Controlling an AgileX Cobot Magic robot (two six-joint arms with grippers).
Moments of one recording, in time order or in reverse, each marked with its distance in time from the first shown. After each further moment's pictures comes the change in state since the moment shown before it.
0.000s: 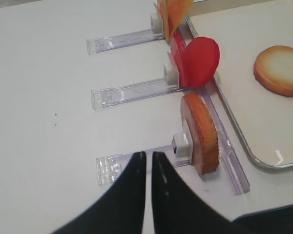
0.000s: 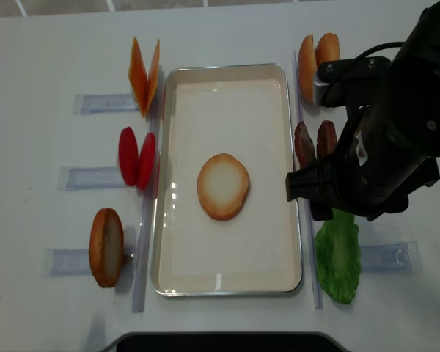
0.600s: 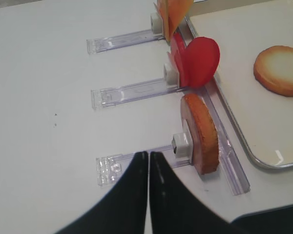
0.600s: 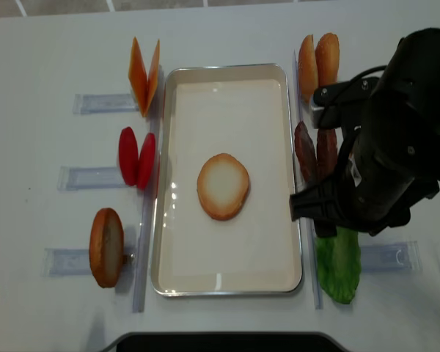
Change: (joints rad) left arm 0.000 0.000 0.000 0.000 0.000 0.000; right arm 0.014 0.017 0.074 -0.032 -0.002 0.010
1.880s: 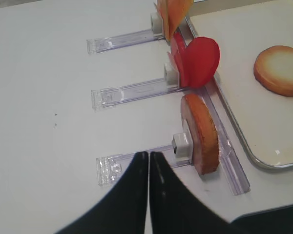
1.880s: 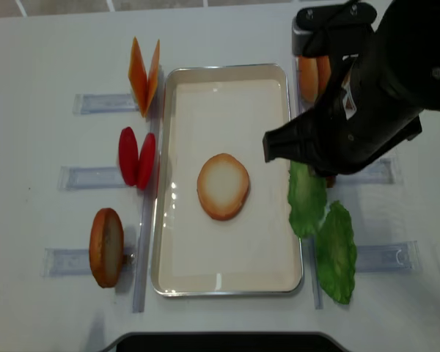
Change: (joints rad) left arm 0.000 0.000 0.000 0.000 0.000 0.000; right arm 0.003 0.000 -0.251 0.036 0.002 -0.082
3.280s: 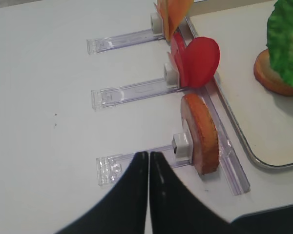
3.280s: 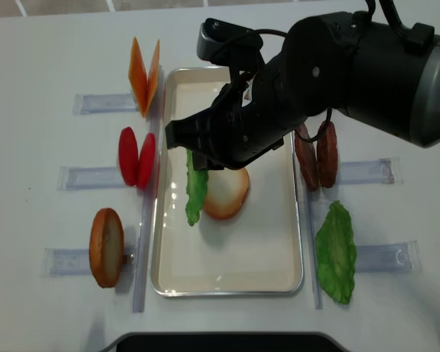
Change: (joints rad) left arm 0.000 0.000 0.000 0.000 0.000 0.000; right arm 0.000 0.277 -0.012 0.552 -0.555 -0.426
